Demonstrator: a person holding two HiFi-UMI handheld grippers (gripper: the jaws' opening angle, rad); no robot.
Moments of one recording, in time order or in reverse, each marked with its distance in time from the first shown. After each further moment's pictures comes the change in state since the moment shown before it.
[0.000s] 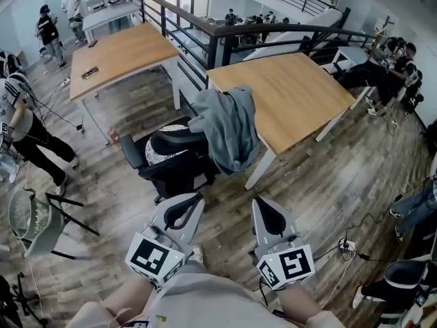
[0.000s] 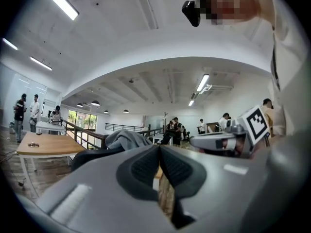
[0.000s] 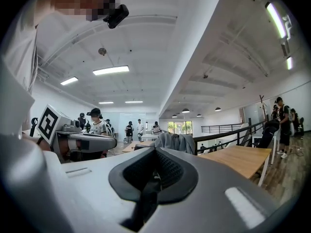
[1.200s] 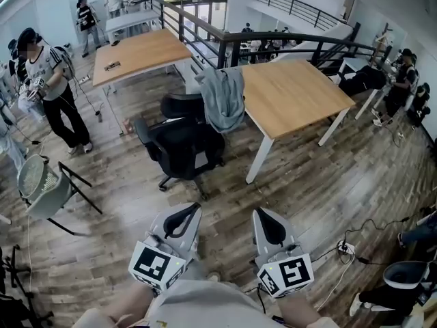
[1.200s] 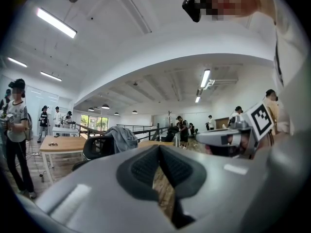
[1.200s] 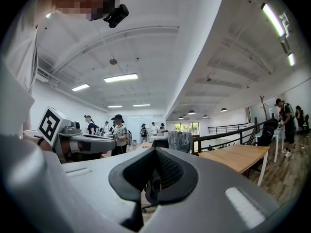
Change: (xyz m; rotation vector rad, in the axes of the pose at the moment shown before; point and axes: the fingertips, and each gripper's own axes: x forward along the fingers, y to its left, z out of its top) left arm -0.145 -0.198 -0.020 0.028 0.016 0.138; right arm -0.236 0.053 -0.023 0.001 -0.028 0.083
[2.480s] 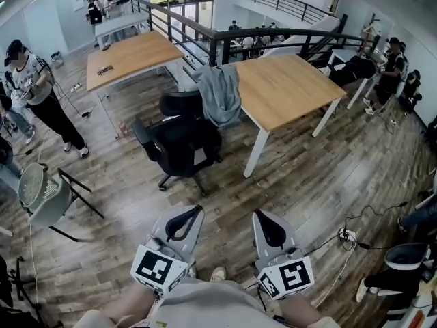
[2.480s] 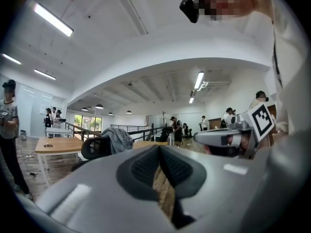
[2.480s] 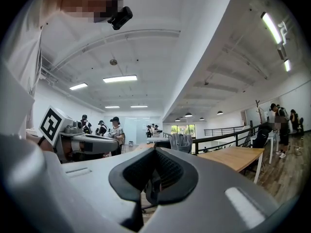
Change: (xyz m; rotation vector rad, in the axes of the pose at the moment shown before) left arm -0.043 -0.011 0.009 0.014 -0.001 -0.075; right arm -0.032 0.046 0.010 -0.009 -0.017 -0.053
